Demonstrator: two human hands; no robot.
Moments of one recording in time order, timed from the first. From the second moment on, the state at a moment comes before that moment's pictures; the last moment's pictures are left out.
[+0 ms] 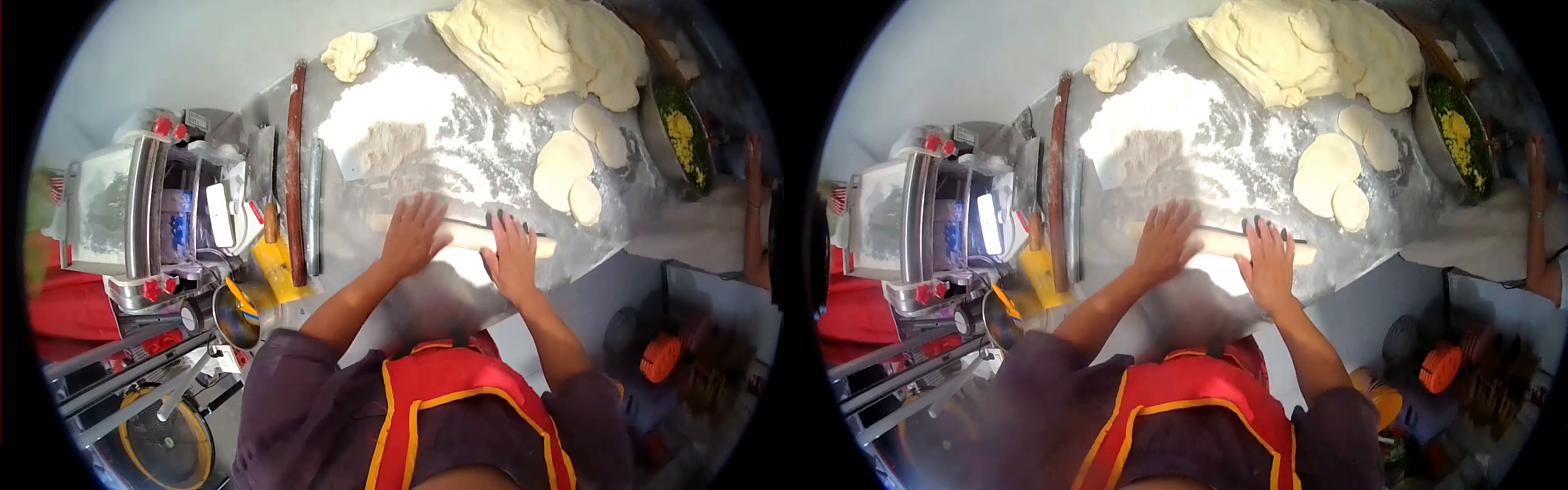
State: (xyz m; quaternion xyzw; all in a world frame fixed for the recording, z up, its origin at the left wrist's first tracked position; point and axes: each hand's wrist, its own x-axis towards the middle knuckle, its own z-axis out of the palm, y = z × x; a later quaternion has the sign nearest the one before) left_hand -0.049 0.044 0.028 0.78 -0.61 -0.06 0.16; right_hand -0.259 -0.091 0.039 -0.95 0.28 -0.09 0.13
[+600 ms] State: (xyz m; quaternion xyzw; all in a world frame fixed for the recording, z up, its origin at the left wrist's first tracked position) left_hand 0.007 0.085 0.049 0.78 -0.60 -0.08 0.18; right_hand -0.243 -0.117 0.061 -0.96 0.23 -0.07 0.16
